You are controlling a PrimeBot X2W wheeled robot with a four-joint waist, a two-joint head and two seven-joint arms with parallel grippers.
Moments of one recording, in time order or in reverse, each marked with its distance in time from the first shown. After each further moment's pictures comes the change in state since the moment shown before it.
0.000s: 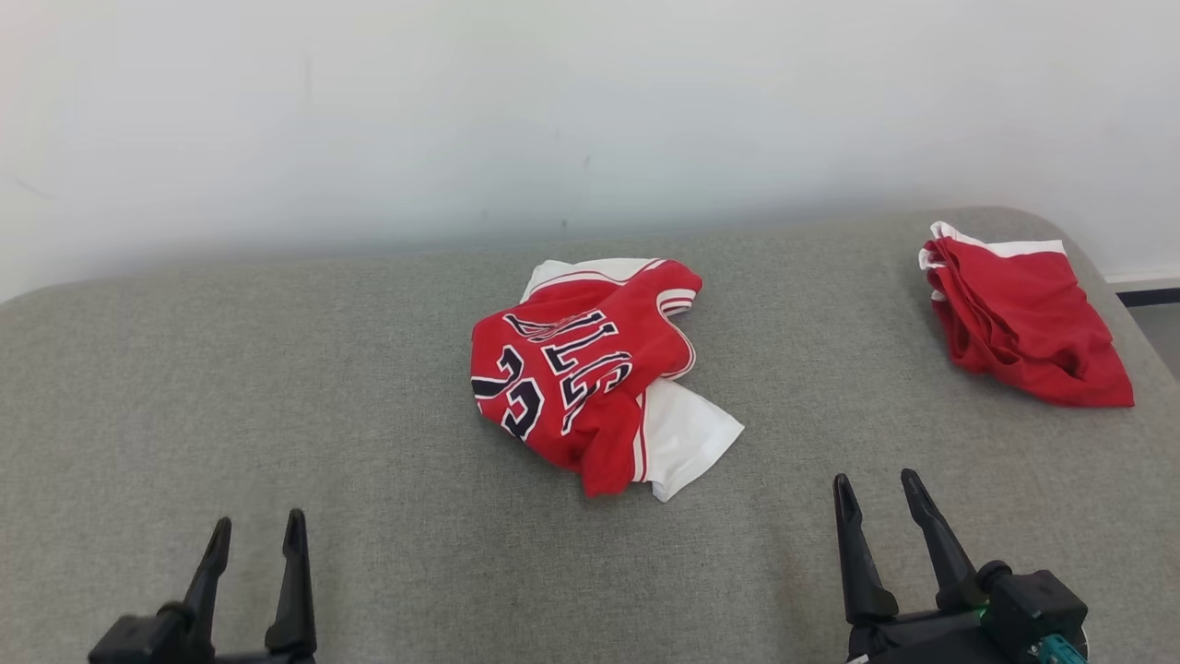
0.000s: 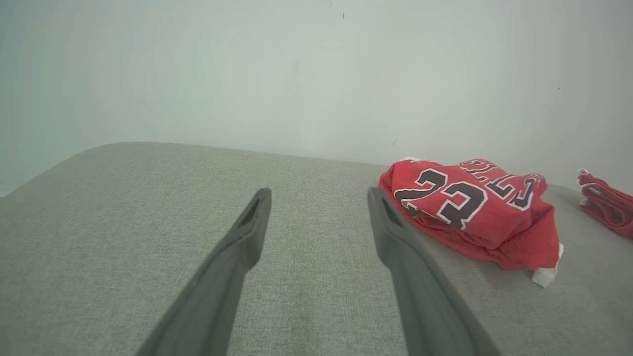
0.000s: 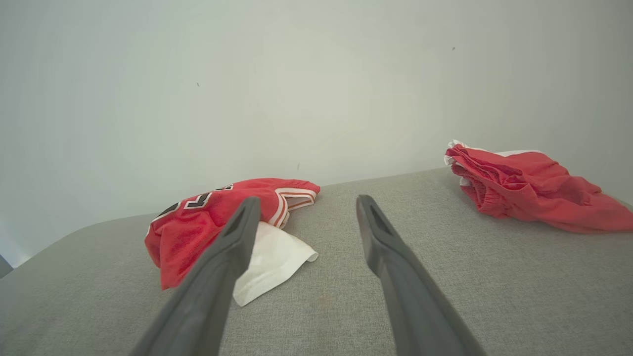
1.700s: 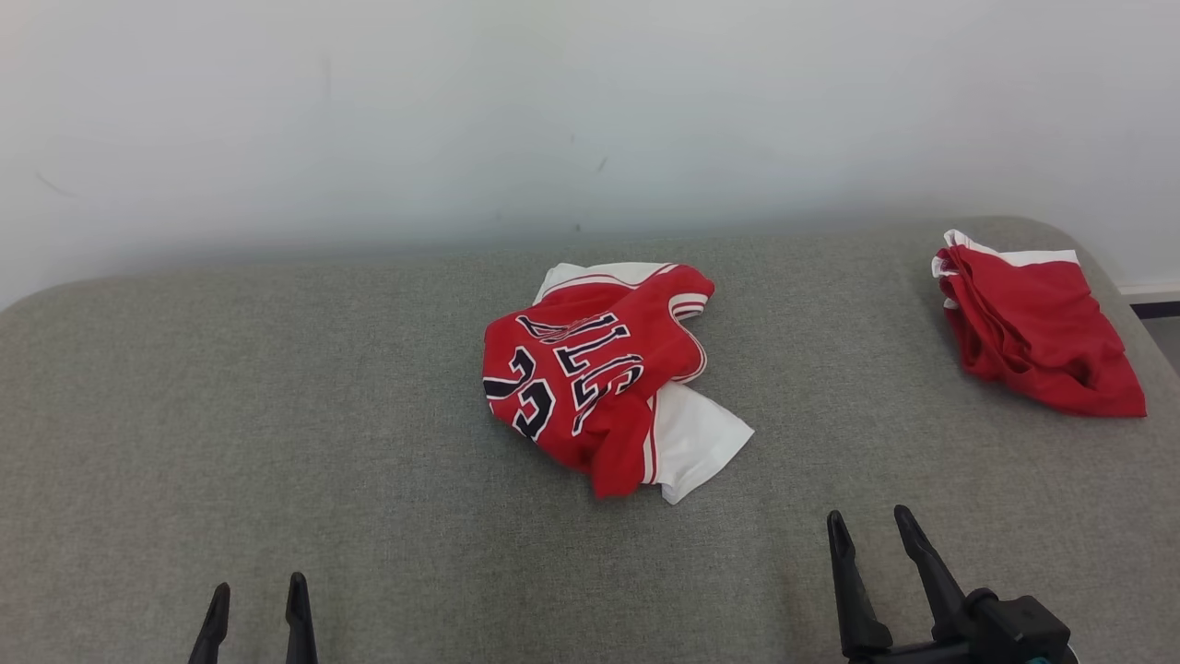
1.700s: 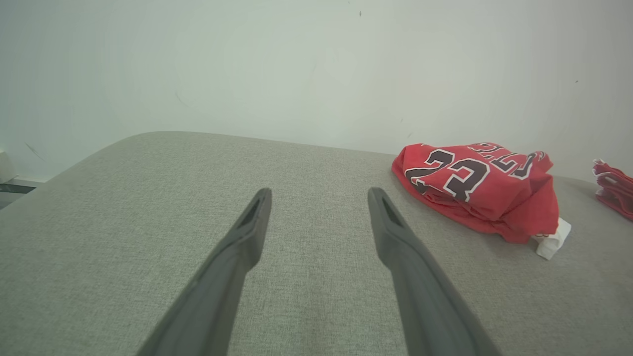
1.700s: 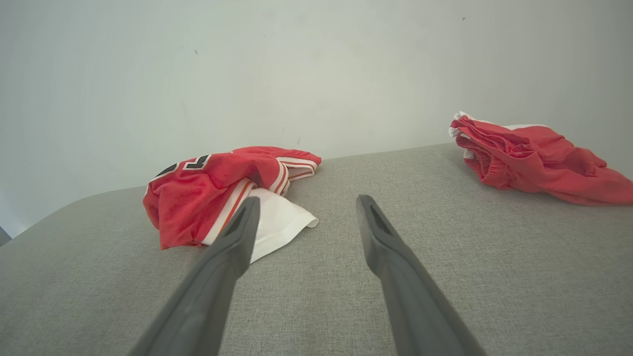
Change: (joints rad) left arm 0.176 -0.209 0.227 -0.107 0.262 -0.124 -0.001; right arm 0.036 0.000 0.001 0.043 -0.025 0.000 0.000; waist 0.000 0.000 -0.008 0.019
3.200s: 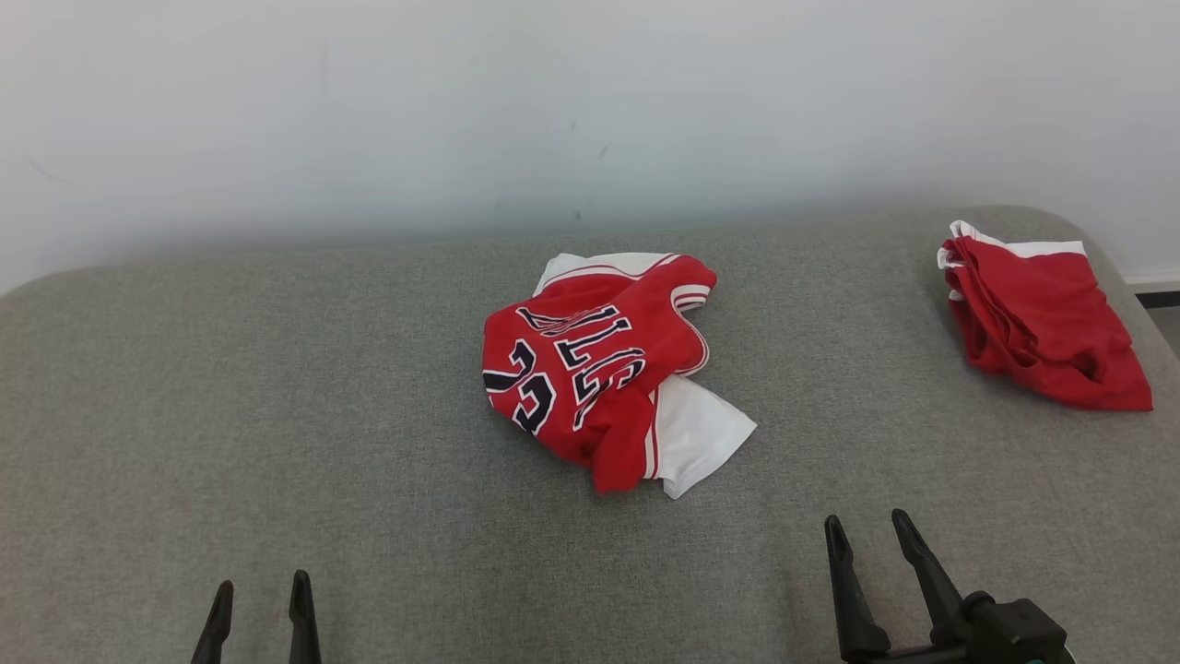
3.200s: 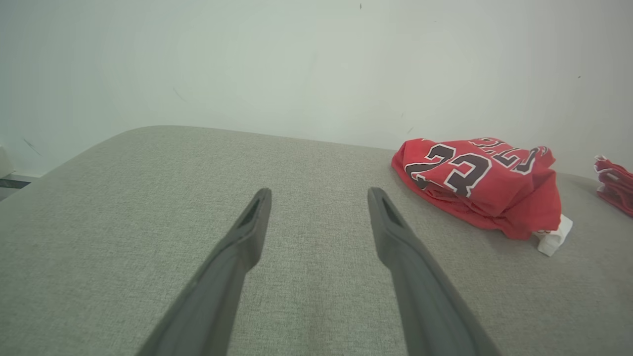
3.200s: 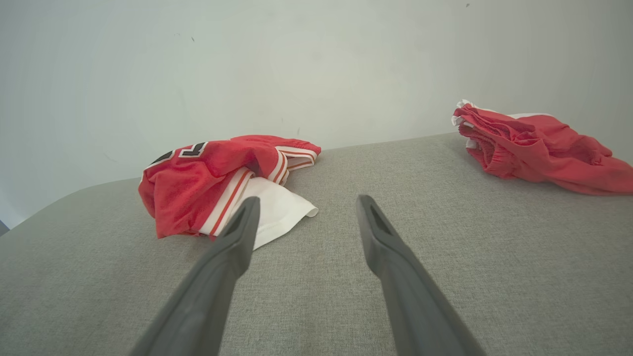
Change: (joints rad) left arm -0.001 0.000 -0.009 -0.005 -0.003 0.007 0.000; right arm 0.004 0.000 0.003 0.005 -0.004 0.000 0.000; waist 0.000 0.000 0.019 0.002
